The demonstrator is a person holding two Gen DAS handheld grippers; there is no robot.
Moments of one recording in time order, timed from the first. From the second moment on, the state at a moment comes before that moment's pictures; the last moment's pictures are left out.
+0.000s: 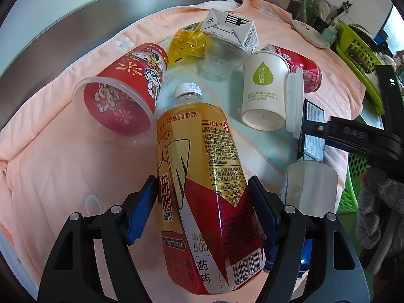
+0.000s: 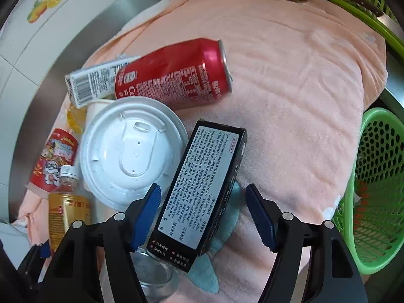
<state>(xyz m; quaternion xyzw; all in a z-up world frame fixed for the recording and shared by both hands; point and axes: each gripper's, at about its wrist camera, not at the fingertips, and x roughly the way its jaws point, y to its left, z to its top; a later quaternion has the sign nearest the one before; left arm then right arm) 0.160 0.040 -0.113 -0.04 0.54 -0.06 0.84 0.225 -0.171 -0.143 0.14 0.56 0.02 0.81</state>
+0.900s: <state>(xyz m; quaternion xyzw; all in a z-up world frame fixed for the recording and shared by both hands) 0.174 0.034 -0.126 -0.03 0.55 -0.08 0.83 0.222 -0.177 -0.138 0.09 0.56 0.00 0.82</state>
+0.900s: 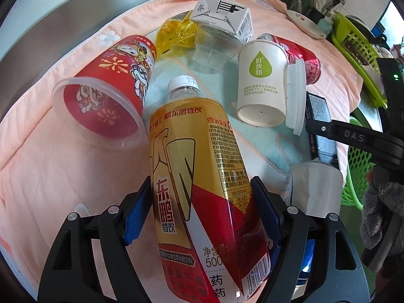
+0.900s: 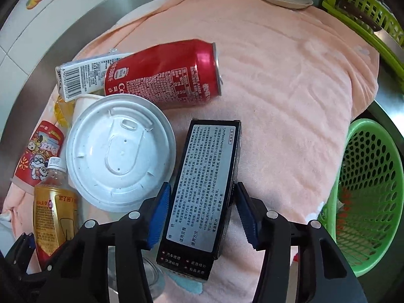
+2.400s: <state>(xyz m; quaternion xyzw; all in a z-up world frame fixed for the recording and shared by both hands) 0.142 -0.115 -0.014 -0.04 0.47 -0.24 0.85 0.093 -0.456 -0.154 0.16 0.50 -0.13 0.84</state>
